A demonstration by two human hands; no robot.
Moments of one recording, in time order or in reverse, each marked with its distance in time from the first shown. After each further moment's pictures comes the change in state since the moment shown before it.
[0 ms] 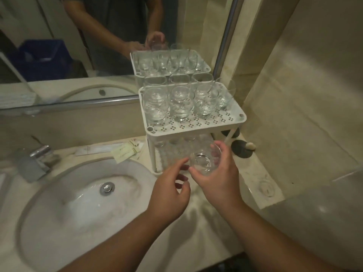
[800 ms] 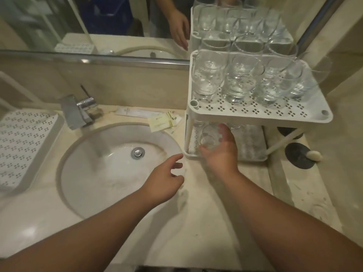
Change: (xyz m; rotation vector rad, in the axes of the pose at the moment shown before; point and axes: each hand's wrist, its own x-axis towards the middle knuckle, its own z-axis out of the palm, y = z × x) left_hand -0.012 -0.067 -0.044 0.024 -0.023 -0.681; right_hand 0.056 0.077 0.147 0.094 -0.269 0.147
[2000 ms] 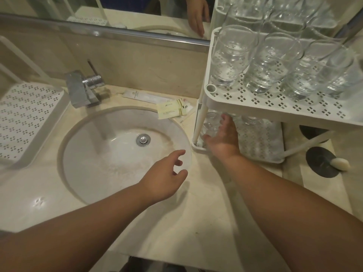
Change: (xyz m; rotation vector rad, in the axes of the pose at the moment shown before) left_hand 0.007 -0.024 0.003 0.221 0.030 0.025; right_hand 0.044 0.009 0.030 -0.264 -0.213 -0.012
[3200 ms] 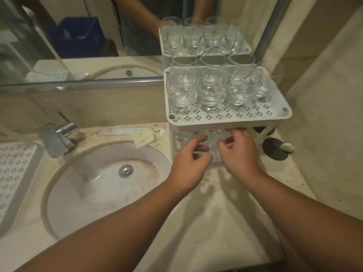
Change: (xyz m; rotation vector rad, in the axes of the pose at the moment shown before) left_hand 0.007 0.128 0.012 -0.499 -0.020 0.272; right_hand -0.078 -0.020 -0.129 -0.063 0.360 -0.084
